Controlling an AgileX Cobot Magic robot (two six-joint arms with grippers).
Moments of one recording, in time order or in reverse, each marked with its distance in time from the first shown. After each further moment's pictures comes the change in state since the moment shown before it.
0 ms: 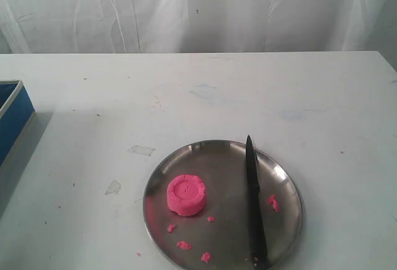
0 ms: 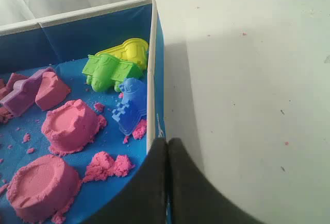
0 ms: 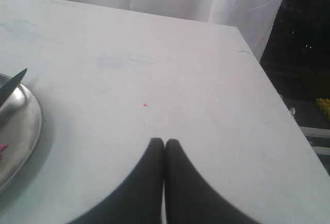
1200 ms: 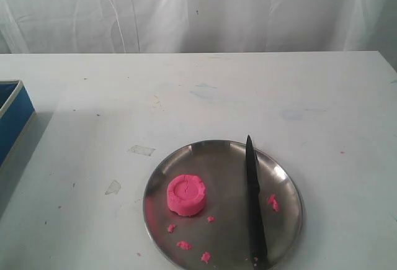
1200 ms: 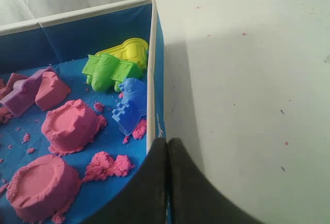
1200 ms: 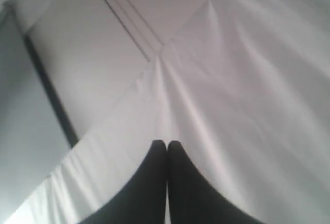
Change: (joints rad) left arm 0.000 0.000 0.000 0.000 0.000 0.000; right arm 0.000 -0.002 0.000 -0.077 -1.025 1.017
